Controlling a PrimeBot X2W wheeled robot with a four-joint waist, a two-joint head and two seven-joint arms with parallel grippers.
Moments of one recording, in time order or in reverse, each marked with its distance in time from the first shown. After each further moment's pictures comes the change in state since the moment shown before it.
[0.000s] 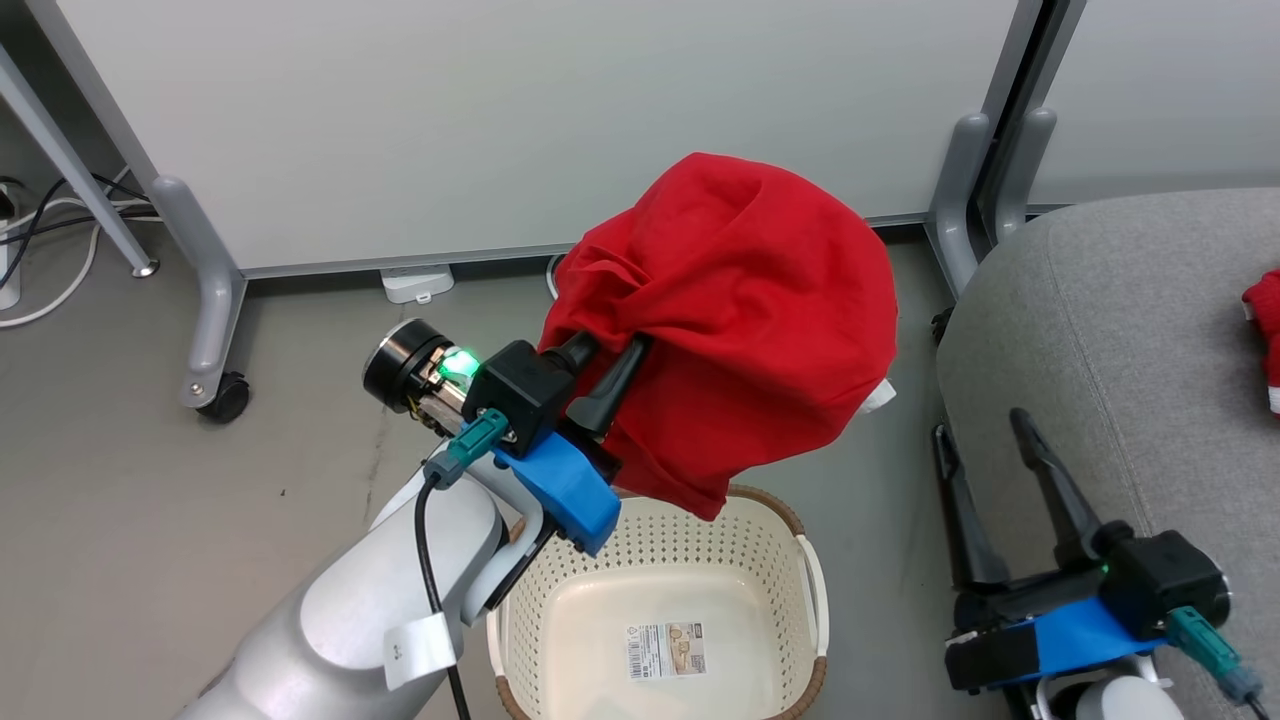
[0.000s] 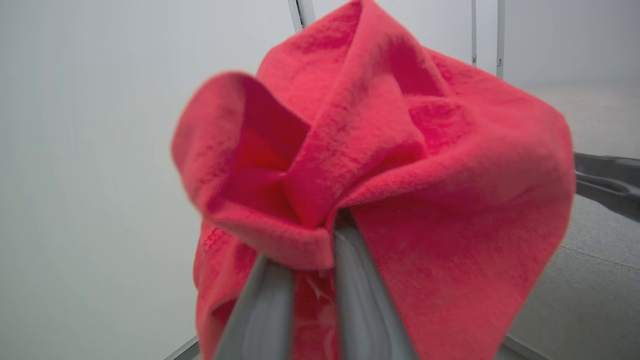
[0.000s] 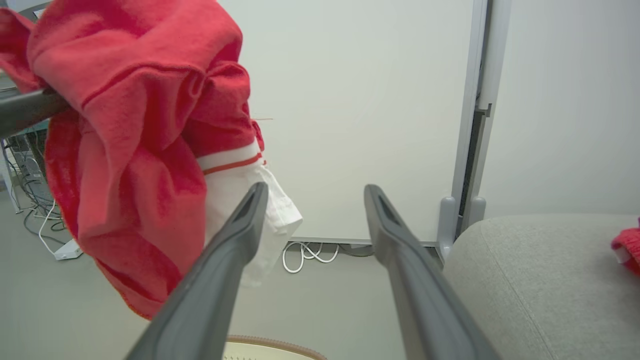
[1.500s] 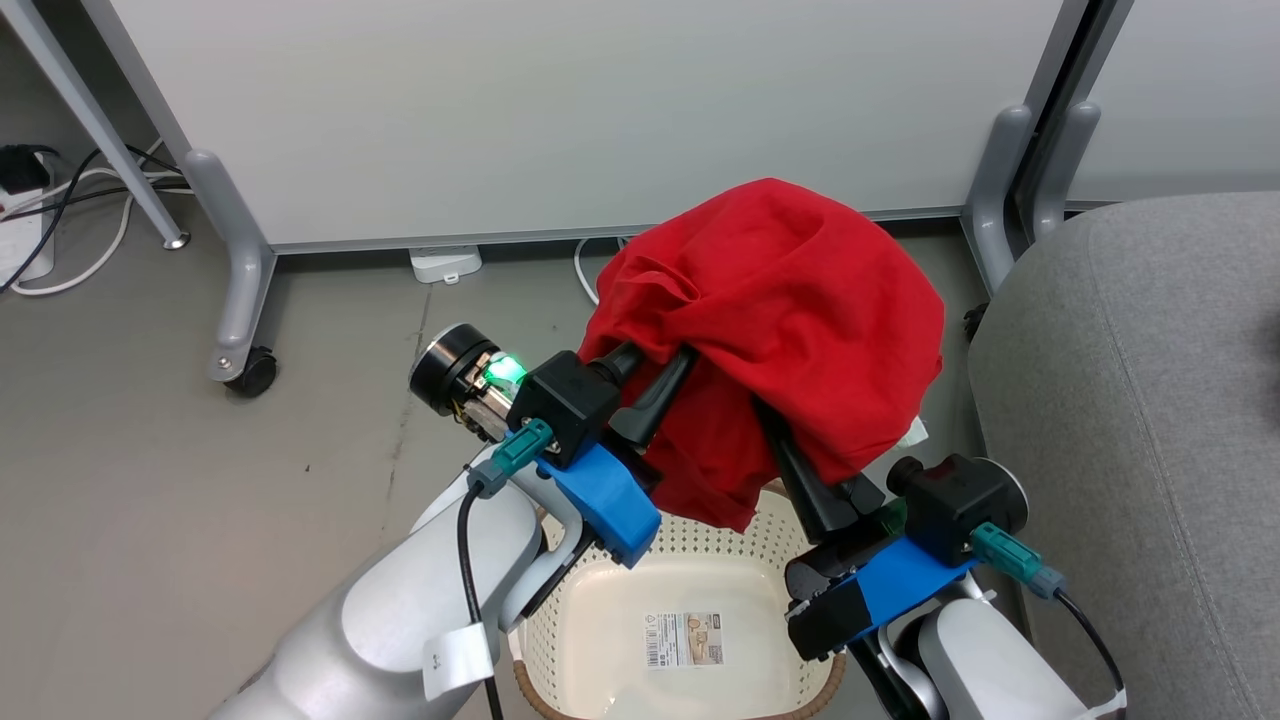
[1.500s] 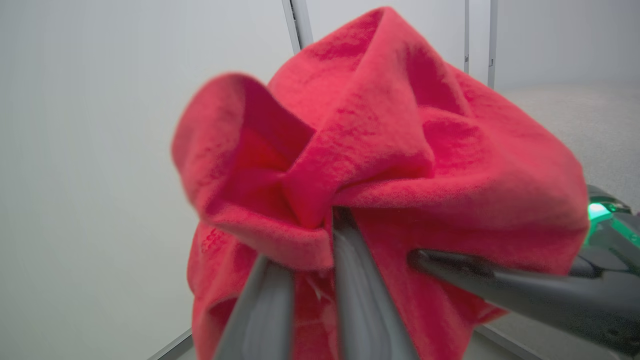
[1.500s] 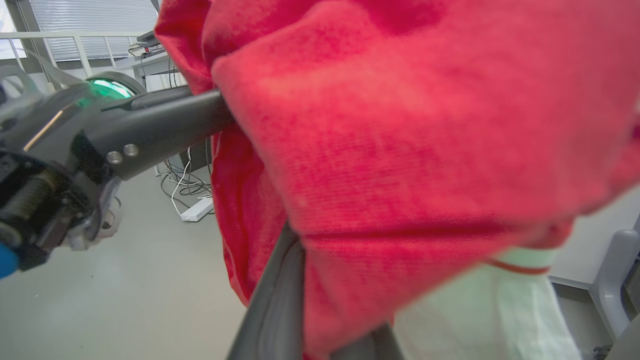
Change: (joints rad) left arm -0.010 -0.049 -0.037 0.014 -0.002 -0.010 -0.012; right arm -0.239 0.001 0.344 0.200 0.110 0.000 0.000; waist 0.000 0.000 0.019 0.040
